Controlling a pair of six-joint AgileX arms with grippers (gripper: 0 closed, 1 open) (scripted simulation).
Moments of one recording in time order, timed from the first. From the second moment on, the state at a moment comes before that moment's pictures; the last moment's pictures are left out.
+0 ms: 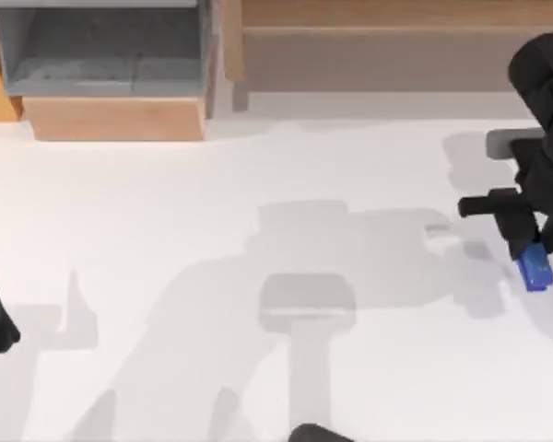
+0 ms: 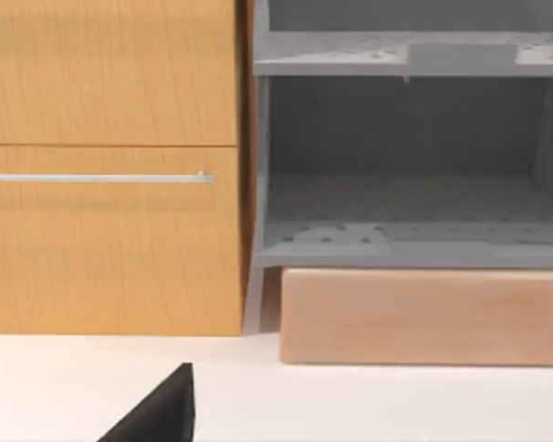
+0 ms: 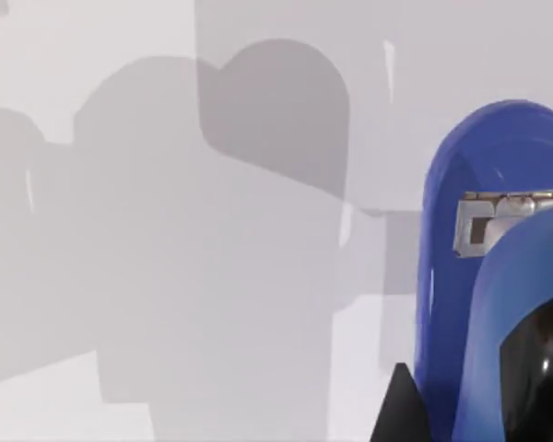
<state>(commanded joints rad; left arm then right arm) 0.00 0.00 0.00 0.00 0.00 0.00 0.21 2.00 1.39 -1.00 0.00 0.16</state>
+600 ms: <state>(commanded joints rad) 0.00 0.00 0.00 0.00 0.00 0.00 0.72 2.18 1.70 -1.12 0.00 0.75</state>
